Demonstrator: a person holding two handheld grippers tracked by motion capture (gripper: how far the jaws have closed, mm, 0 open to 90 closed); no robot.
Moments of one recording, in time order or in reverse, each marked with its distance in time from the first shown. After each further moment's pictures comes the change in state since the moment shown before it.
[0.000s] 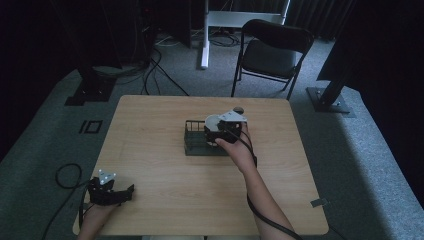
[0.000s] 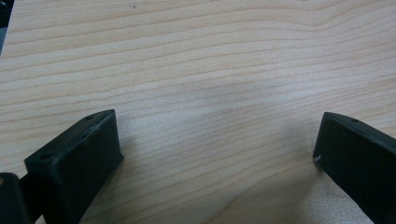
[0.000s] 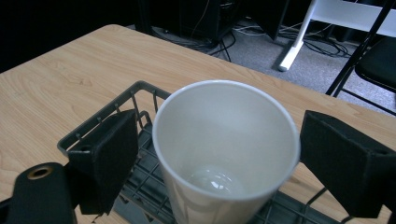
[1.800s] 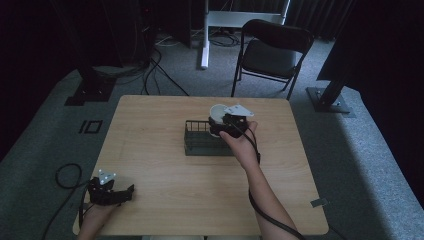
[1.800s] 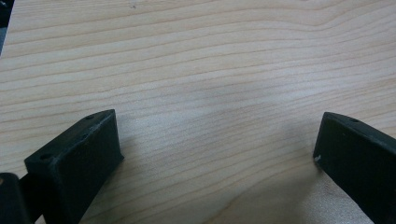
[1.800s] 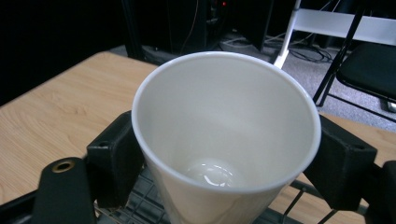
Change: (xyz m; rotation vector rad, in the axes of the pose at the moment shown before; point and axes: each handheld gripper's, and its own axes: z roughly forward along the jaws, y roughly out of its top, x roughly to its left) left arm 0.000 0.000 0.000 0.000 0.000 0.000; right arm -0.007 0.019 -0.014 -0.045 -0.046 0.057
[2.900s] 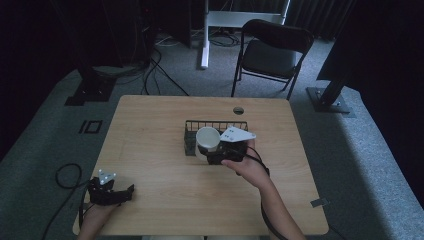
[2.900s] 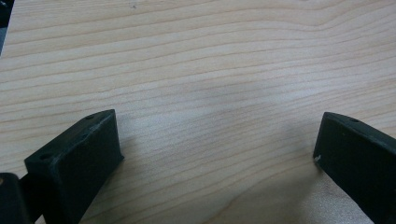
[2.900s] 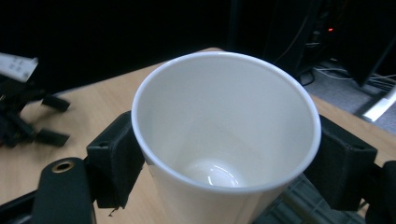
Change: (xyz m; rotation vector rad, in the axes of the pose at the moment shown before) left arm 0.000 0.000 0.000 0.000 0.000 0.001; right arm 0.029 -0.030 -0.054 -0.068 0.387 -0.195
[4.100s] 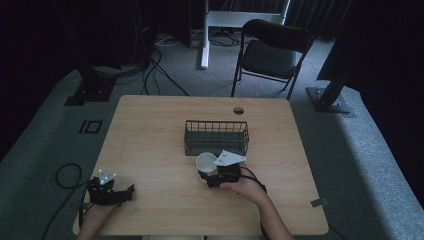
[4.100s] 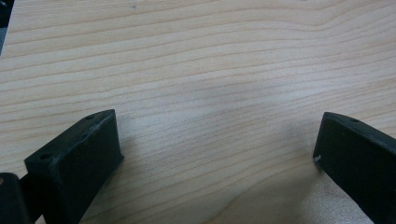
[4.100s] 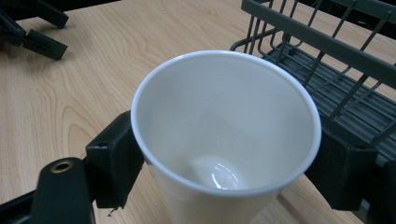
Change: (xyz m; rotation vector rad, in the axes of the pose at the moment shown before) left arm 0.000 0.000 0.000 0.000 0.000 -0.001; right arm 0.018 -0.085 0.022 0.146 0.048 -0.037
